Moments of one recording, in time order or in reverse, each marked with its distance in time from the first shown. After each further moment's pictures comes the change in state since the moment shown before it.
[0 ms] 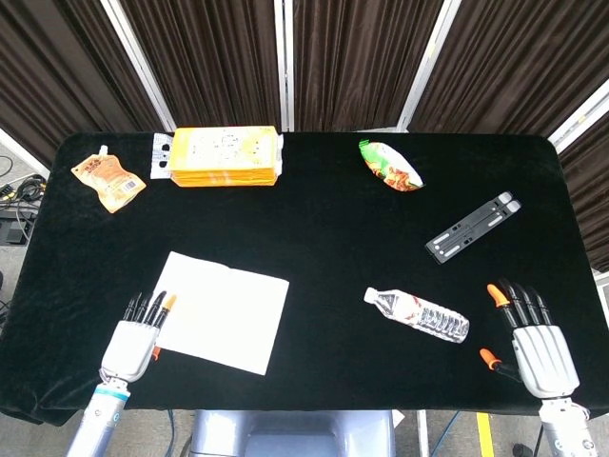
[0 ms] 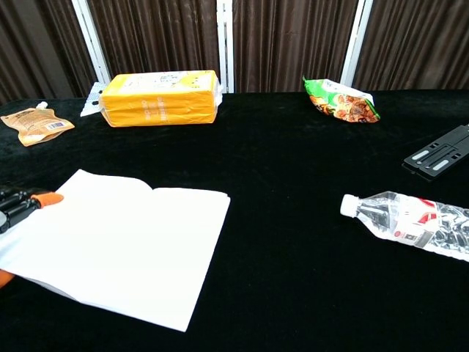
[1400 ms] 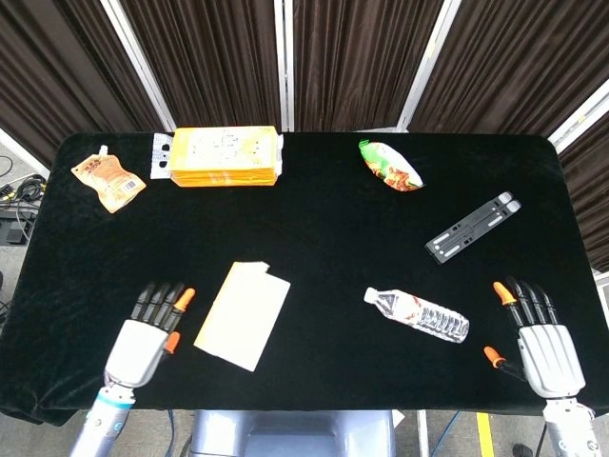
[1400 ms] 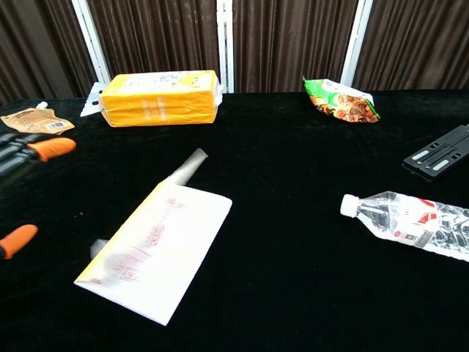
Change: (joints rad) left arm -0.013 -0.028 0.035 0.083 0.264 0.235 -0.136; right arm -0.006 0.008 0.009 -0.012 0.010 0.009 -0.009
